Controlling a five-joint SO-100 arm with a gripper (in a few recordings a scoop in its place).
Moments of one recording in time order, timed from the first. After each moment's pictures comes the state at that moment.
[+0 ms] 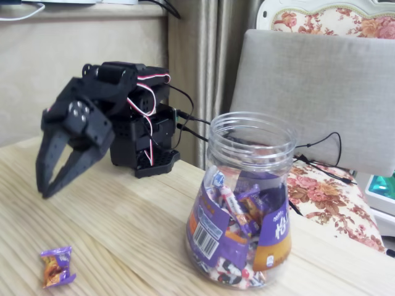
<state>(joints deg) -28.7 186.7 165.4 46.7 22.7</state>
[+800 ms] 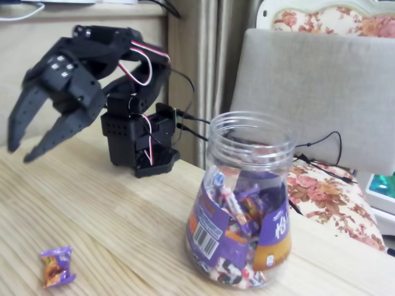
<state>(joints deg) -26.2 160.2 140.4 59.1 37.1</state>
